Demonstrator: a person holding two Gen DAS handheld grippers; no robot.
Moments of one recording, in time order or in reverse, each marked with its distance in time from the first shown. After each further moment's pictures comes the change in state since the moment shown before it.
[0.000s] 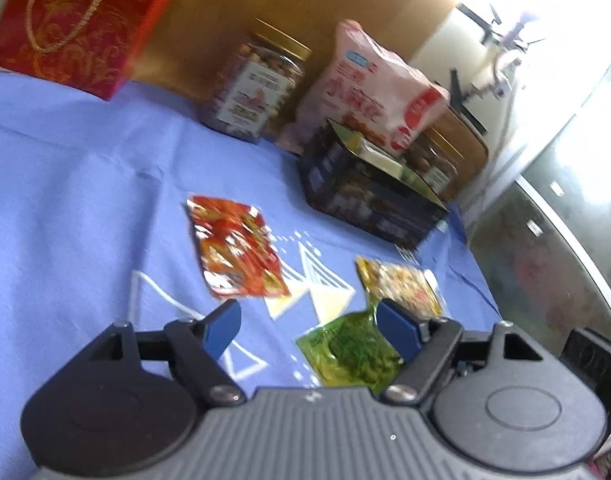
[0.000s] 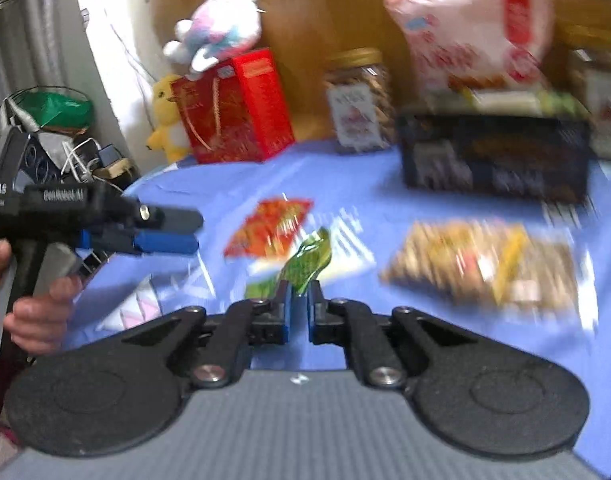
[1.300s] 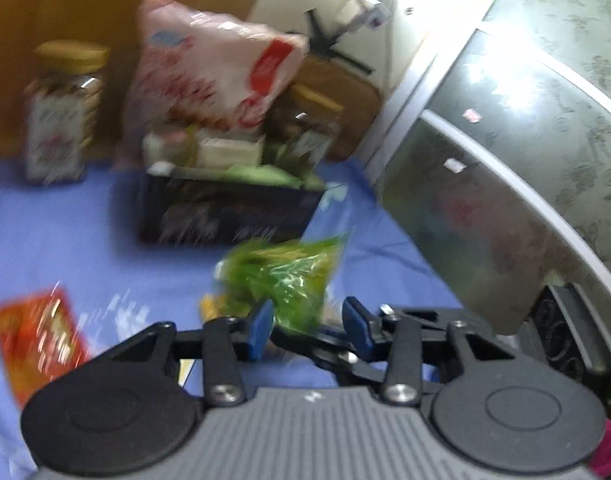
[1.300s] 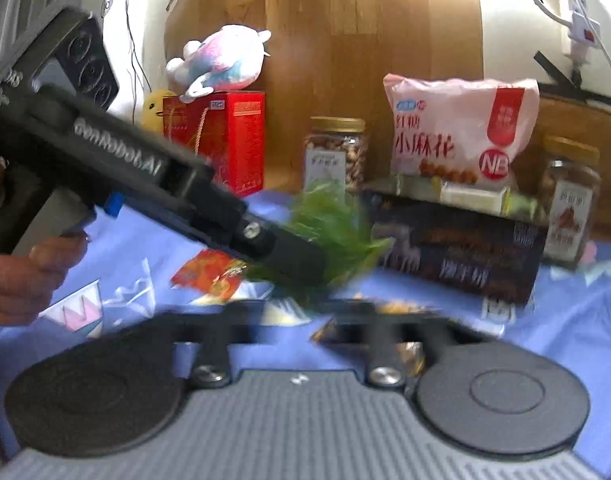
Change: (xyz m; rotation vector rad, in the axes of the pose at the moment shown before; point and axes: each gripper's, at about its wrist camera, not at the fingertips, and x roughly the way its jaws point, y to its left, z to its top) left arm 0.077 -0.115 0.047 0.298 0.097 -0.198; right arm 0.009 -0.003 0.040 -0.283 -0.201 -0.205
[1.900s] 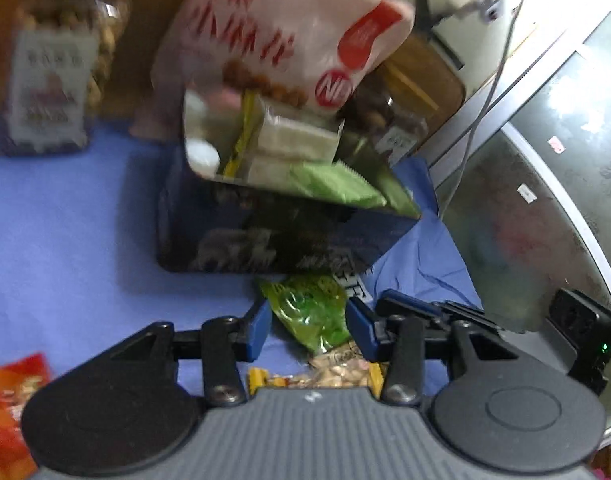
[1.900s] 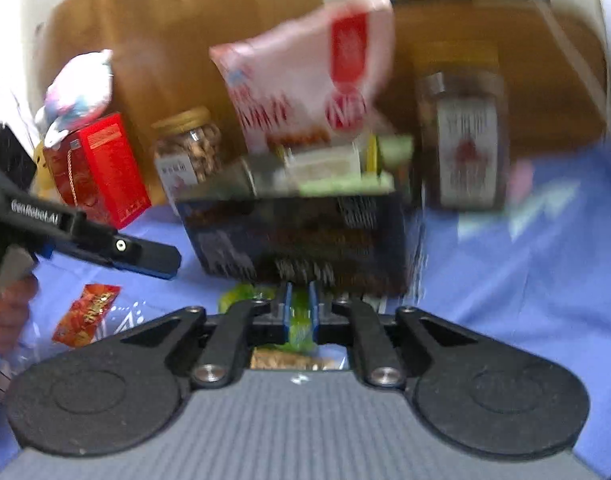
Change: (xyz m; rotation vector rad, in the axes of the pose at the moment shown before) left arm 0.090 0.078 0.041 -0.215 0.142 0.044; right arm 0.038 -0.148 -0.012 0.374 0.166 -0.015
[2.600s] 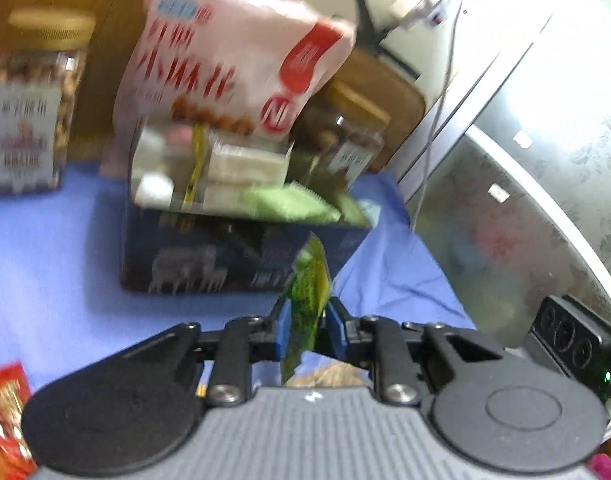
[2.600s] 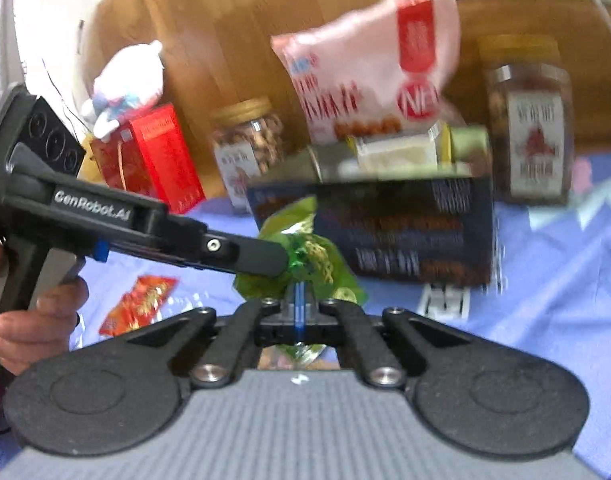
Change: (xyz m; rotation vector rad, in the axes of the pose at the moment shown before) left arm -0.022 -0.038 -0.012 0.113 -0.125 -0.016; right arm -0.010 0.055 -0.016 -0.101 -0.100 0.087
